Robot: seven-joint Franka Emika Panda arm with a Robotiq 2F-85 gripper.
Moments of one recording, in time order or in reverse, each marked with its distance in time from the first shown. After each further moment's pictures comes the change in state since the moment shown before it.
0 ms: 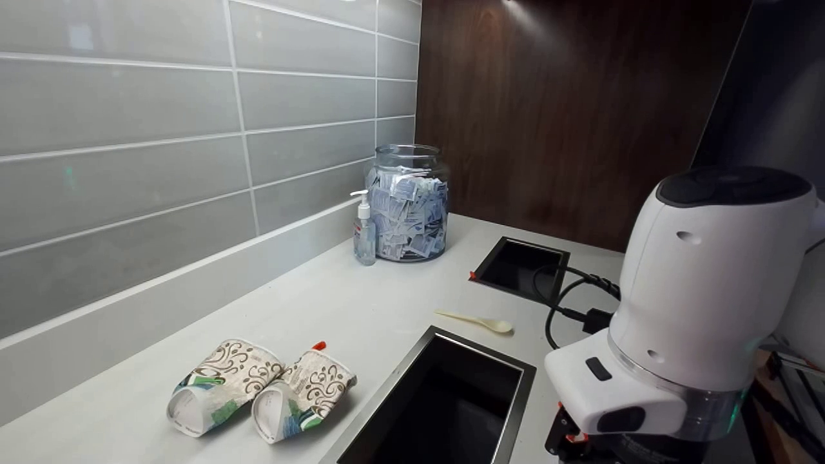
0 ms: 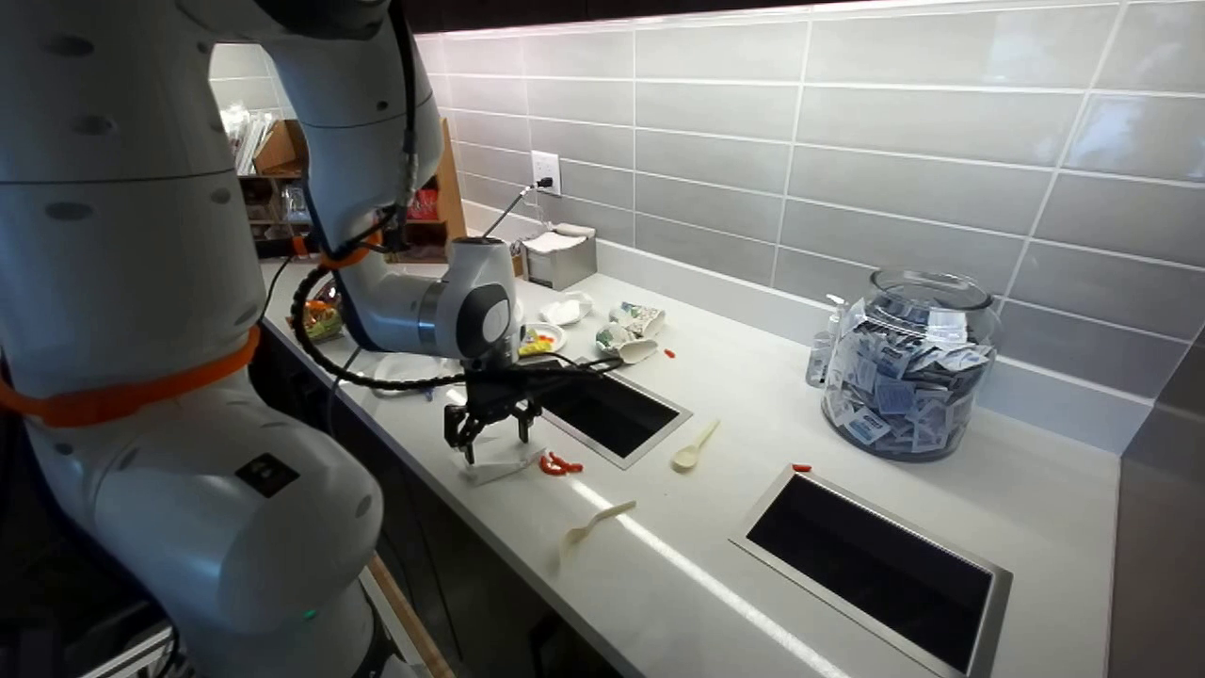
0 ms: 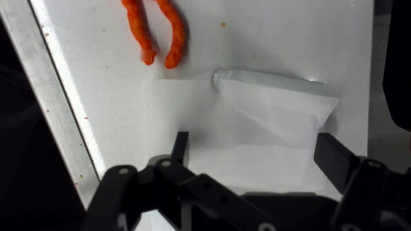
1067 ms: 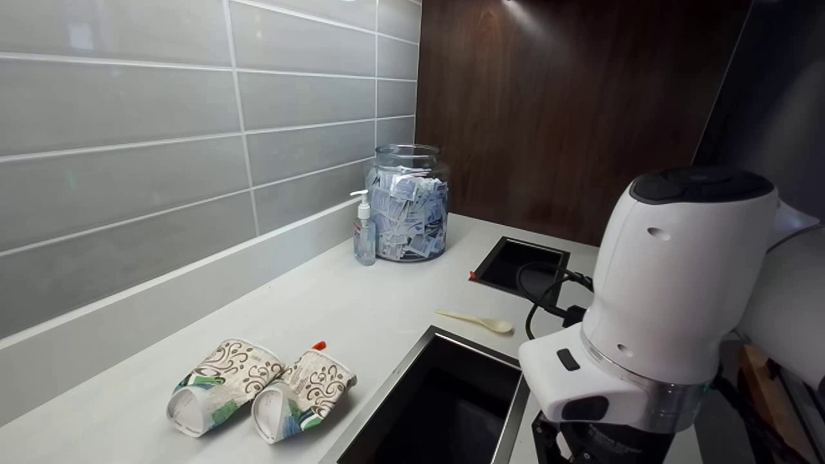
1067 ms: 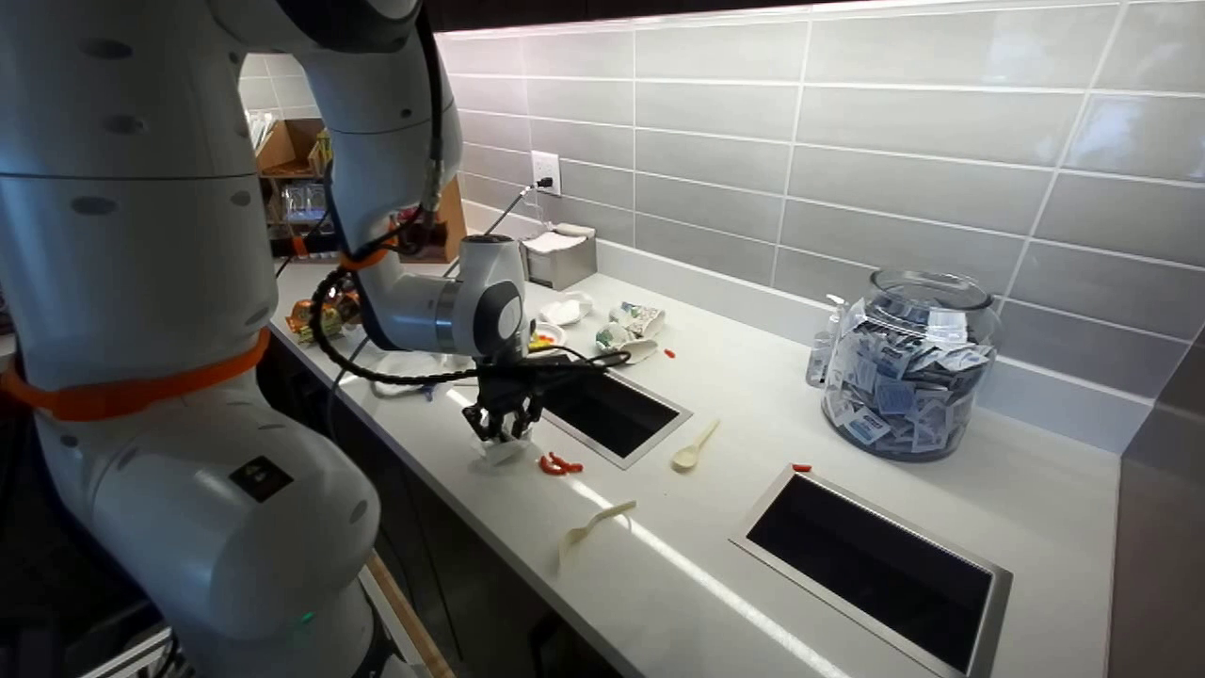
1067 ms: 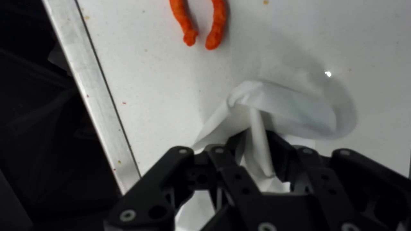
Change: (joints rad) arm -0.033 0.052 0.004 0.056 -0.067 0.033 0.060
